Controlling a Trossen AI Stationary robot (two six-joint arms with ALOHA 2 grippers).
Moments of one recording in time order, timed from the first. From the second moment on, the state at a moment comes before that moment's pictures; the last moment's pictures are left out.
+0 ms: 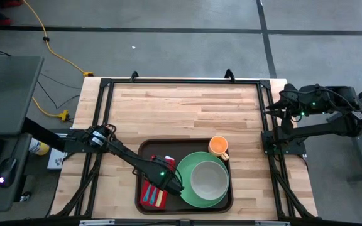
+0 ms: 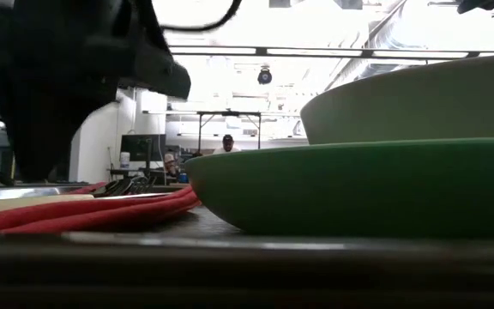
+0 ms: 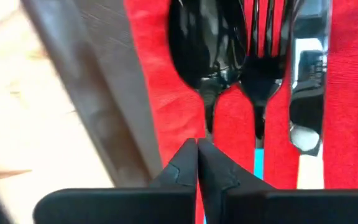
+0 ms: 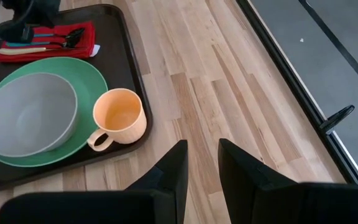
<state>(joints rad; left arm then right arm) -0.50 2.13 1.66 -1.31 -0.02 -1.71 -0.07 0.67 1.31 -1.41 0.16 0.17</state>
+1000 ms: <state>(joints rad) -0.32 2.11 1.80 -1.47 -0.20 -1.12 -0.07 0.67 1.31 -1.41 0.16 0.21</state>
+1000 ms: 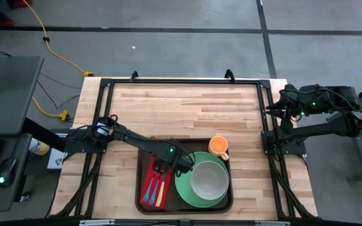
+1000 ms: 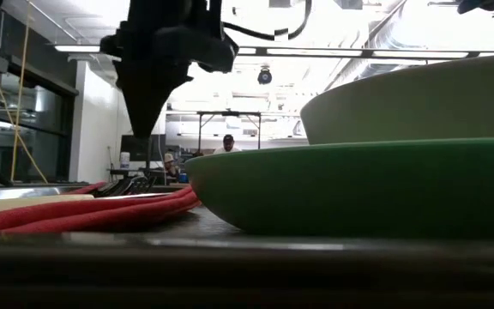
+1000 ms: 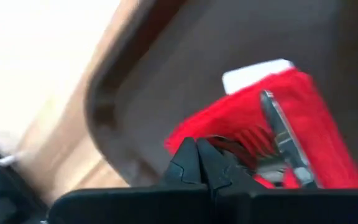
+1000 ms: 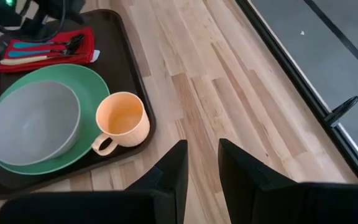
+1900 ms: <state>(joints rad) 0.08 1.13 1.12 -1.20 -0.40 -0.37 0.08 1.00 1.15 -0.62 0.19 0.40</state>
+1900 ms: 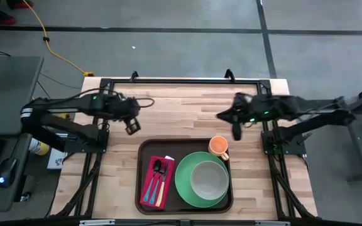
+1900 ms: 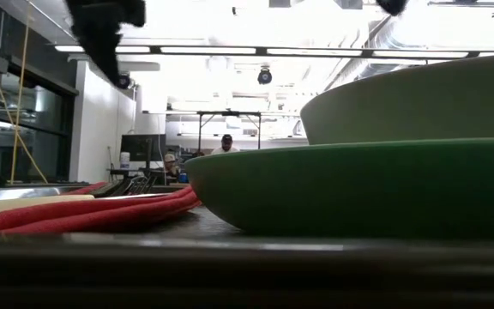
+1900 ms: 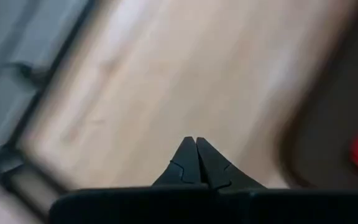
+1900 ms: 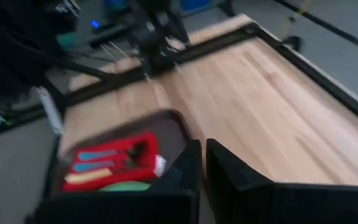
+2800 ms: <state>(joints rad) -0.19 1.14 0.68 -0.56 0.21 0.28 0.30 1.54 1.41 -1.09 0.52 1.08</state>
